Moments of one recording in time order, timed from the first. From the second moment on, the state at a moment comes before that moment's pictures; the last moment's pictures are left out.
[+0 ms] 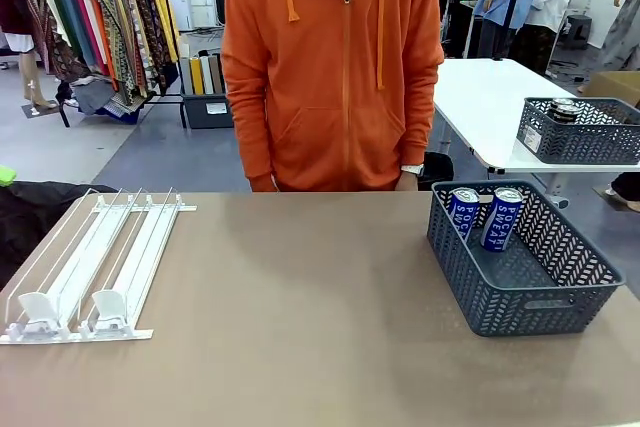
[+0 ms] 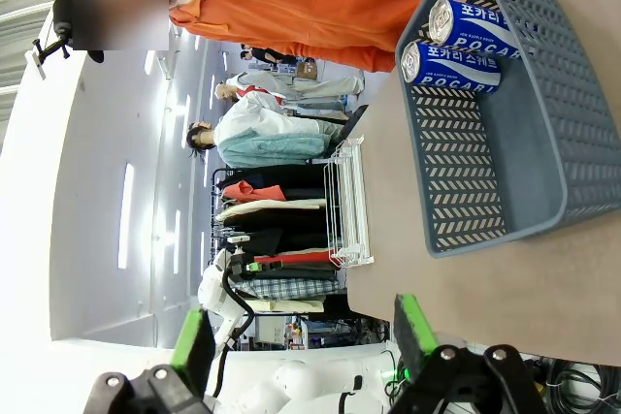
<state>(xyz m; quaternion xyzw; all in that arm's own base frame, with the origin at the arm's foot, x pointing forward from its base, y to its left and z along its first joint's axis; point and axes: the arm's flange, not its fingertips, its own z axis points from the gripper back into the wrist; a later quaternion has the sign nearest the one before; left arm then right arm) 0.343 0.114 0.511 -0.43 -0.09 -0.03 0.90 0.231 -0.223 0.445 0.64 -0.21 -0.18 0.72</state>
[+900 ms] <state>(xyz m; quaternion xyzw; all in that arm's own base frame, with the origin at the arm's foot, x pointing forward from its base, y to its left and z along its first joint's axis) 0.343 0.114 0.511 -0.43 -0.09 -0.03 0.90 0.231 -0.223 0.445 0.64 -0.21 -0.18 0.72</state>
